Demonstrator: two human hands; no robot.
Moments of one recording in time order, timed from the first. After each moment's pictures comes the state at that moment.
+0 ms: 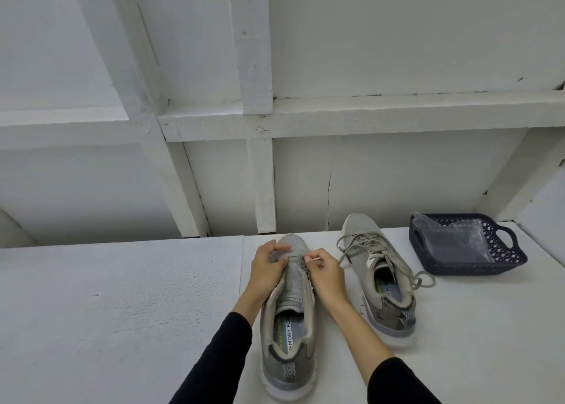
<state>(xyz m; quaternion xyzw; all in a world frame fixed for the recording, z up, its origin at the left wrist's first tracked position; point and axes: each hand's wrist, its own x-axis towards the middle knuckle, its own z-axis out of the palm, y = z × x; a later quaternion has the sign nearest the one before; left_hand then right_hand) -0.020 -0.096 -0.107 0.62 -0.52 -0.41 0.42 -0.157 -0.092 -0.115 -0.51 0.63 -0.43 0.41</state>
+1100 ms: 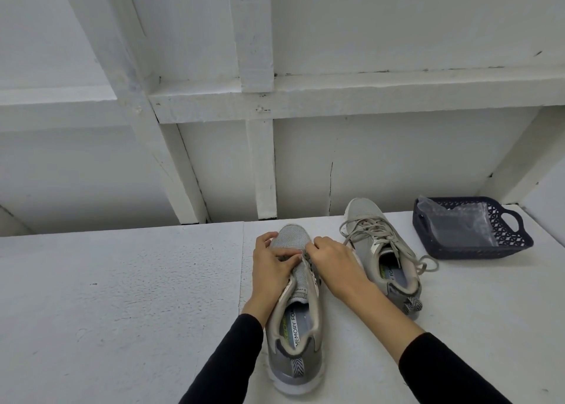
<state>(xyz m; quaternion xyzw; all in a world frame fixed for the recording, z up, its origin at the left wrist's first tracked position) -0.031 -0.080 -0.127 0.62 -0.51 -0.37 0.48 -0.174 -0.089 -0.090 -0.86 0.48 -0.13 -0.10</state>
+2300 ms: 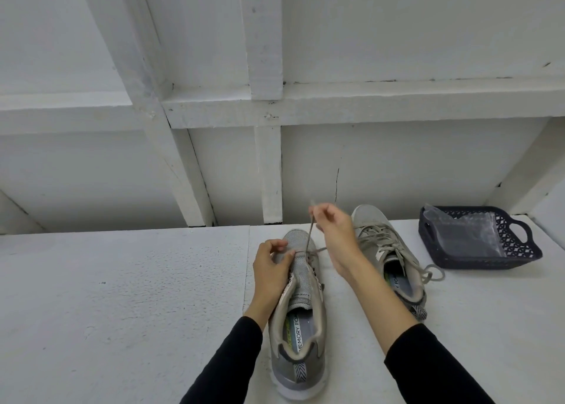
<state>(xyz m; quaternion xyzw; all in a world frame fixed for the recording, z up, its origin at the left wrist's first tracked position) -0.026 -0.082 -0.129 0.63 -0.46 -0.35 0.52 -0.153 -0.117 -0.049 -0.47 0.47 -0.54 0.52</state>
